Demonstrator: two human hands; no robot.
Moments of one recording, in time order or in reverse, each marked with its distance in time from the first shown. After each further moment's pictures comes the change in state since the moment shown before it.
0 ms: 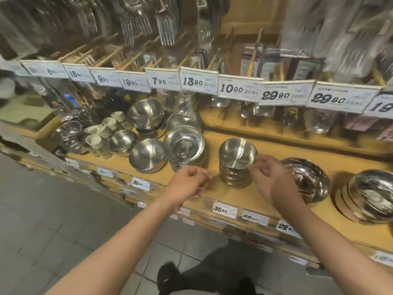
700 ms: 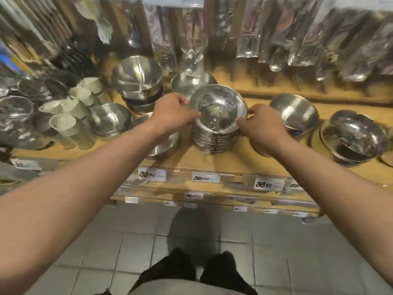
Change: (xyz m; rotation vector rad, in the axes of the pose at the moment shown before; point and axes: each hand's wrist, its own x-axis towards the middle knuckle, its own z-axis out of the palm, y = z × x) left_hand 0.132 0.013 -0.155 0.363 0.020 0.240; right_hand 0.074 -0.069 0.175 -0.401 0.173 0.207
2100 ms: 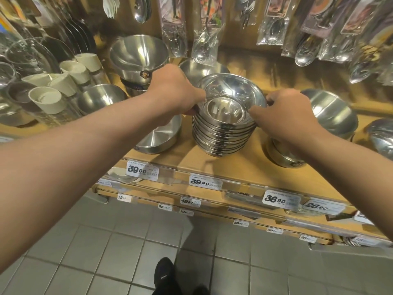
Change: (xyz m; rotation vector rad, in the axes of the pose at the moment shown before) left_hand 0.011 0.005 0.012 0.064 0.190 -0.025; right_hand 0.019 0.011 0.006 -0.090 0.069 -0.204
